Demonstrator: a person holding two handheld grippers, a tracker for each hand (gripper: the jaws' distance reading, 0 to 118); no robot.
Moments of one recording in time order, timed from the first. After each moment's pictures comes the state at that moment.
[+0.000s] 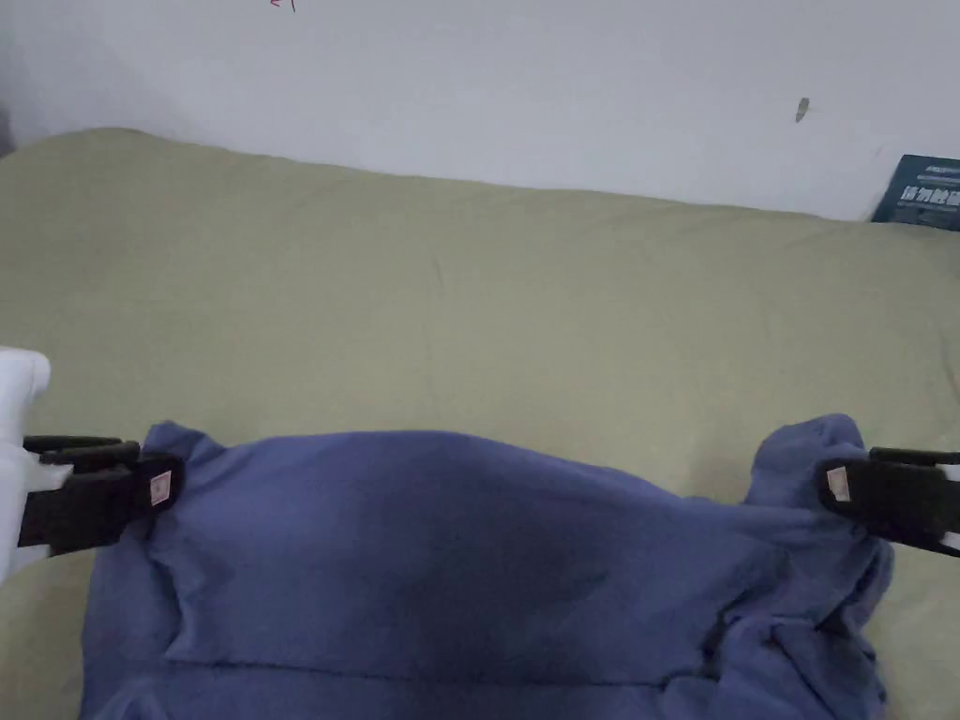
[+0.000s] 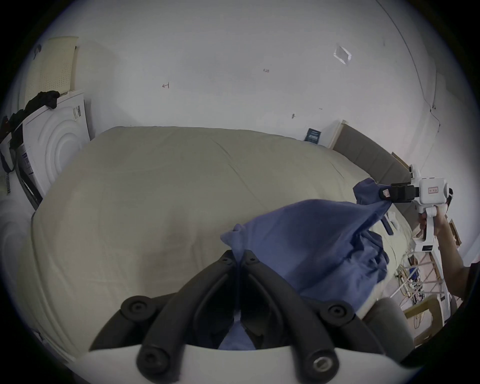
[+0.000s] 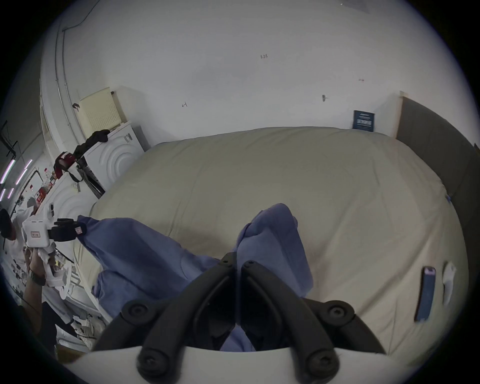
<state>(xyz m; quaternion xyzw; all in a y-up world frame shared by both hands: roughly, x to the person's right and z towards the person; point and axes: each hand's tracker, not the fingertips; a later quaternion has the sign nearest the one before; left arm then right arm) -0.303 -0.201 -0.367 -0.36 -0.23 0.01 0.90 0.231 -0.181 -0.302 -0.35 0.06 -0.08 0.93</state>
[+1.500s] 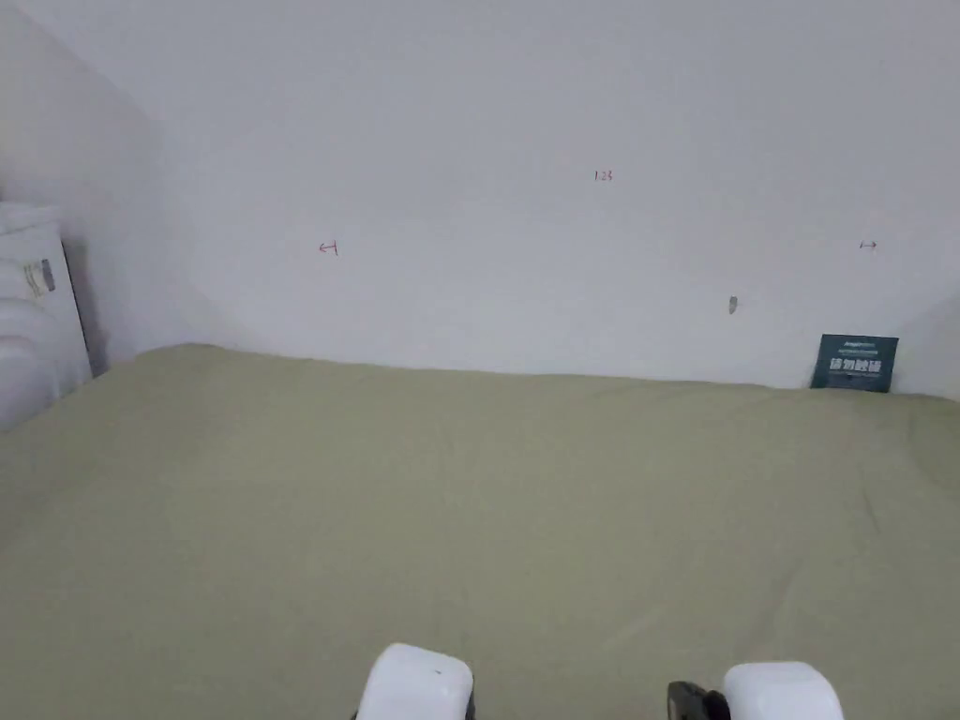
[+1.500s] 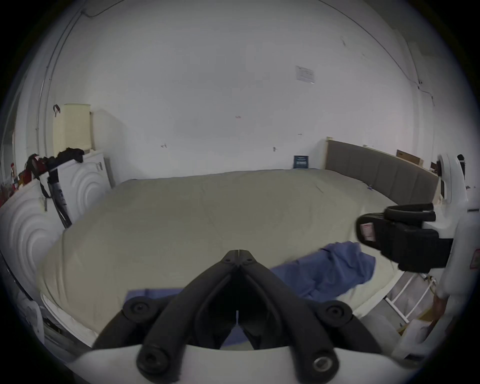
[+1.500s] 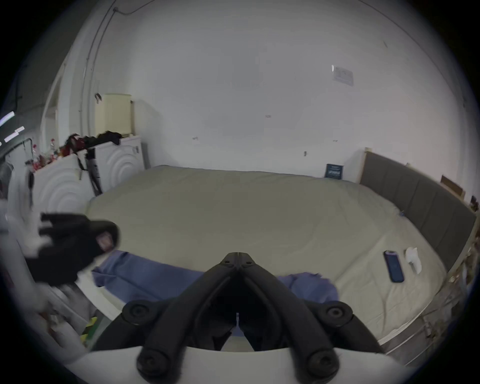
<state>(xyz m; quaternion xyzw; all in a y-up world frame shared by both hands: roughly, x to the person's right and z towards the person) -0.116 -0.199 -0.148 -0.21 -0.18 -0.04 0.96 0.081 -0.189 -0.110 -0.20 0.01 -0.02 0.98</state>
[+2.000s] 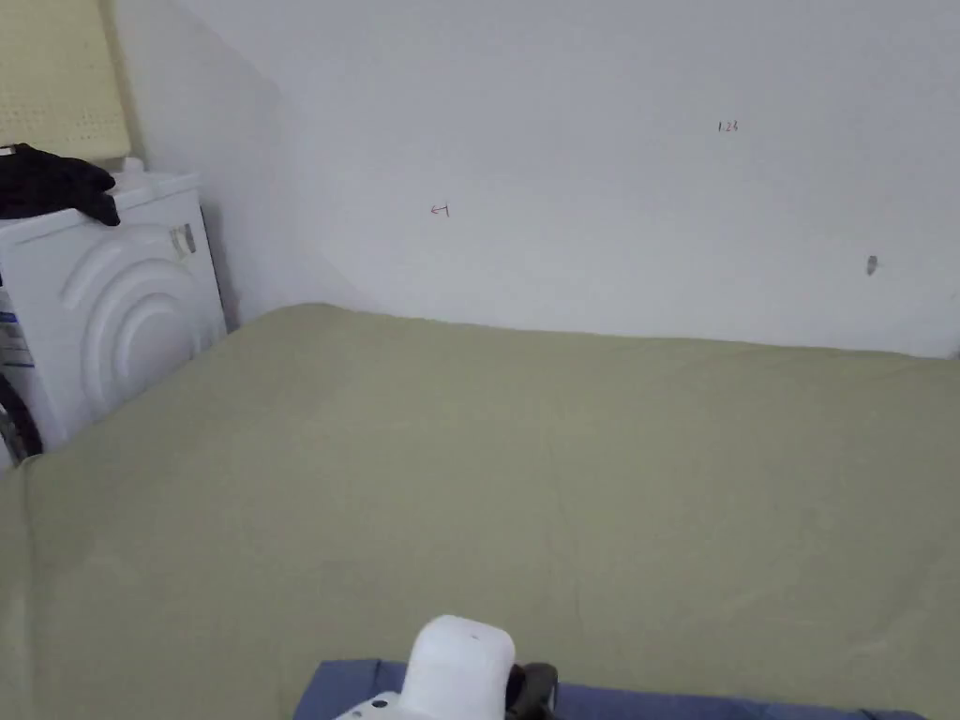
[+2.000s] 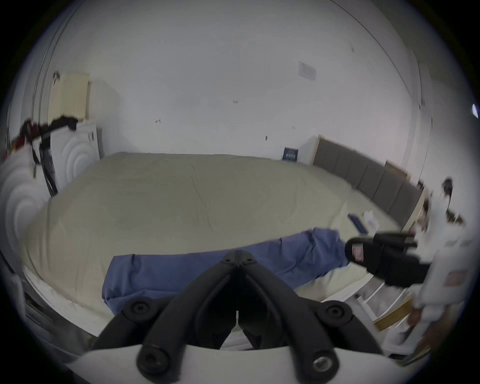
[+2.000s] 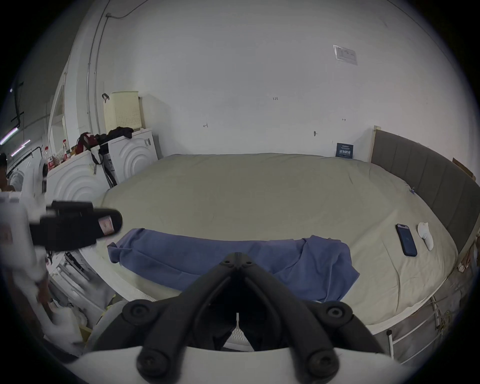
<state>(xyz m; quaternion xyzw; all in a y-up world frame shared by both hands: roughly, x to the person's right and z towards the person) -0.183 -0.194 -0.148 -0.26 -0.22 0.07 0.94 0.094 -0.211 -0.079 -0.24 0.03 -0.03 0.97</state>
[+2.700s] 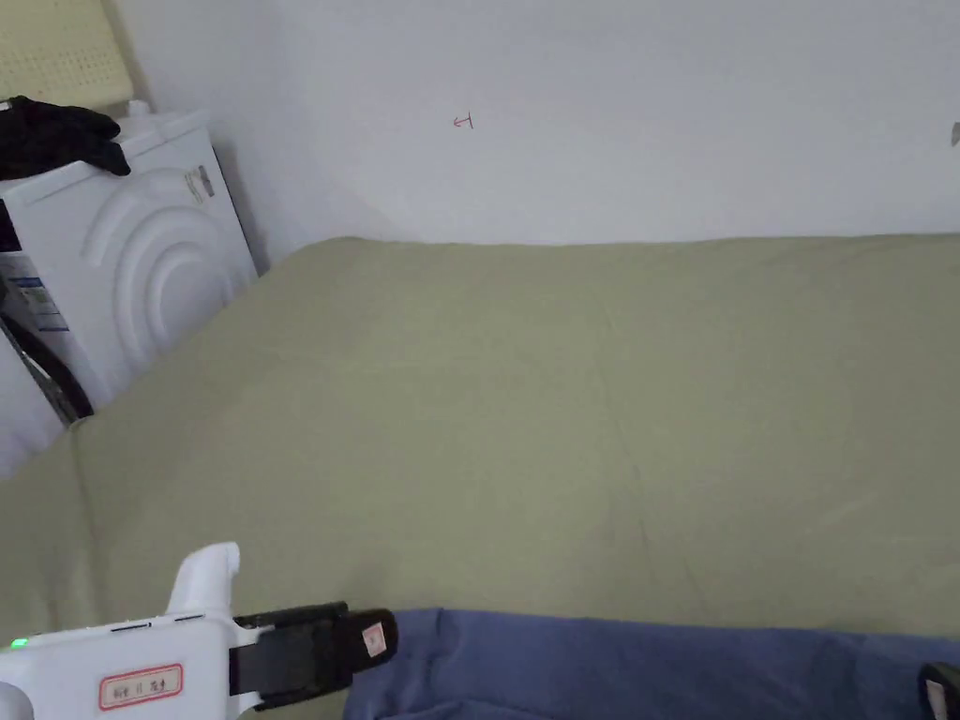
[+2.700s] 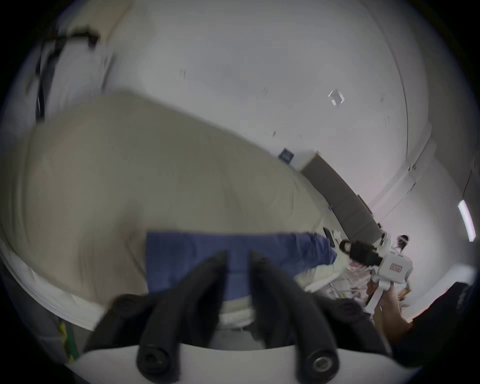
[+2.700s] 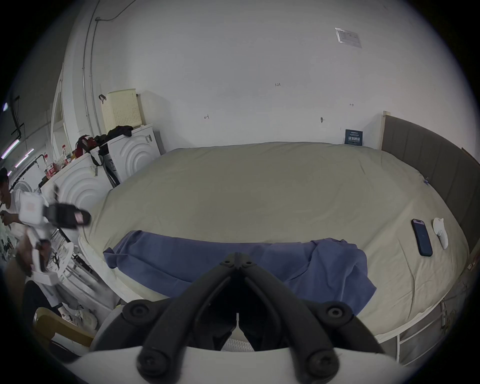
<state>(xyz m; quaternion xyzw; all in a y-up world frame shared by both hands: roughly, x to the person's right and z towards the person) -0.383 -0.258 -0.242 -0.41 -0.29 0.22 0.84 0.116 -0.221 -0.126 -0.27 0.05 -0.06 0.96</state>
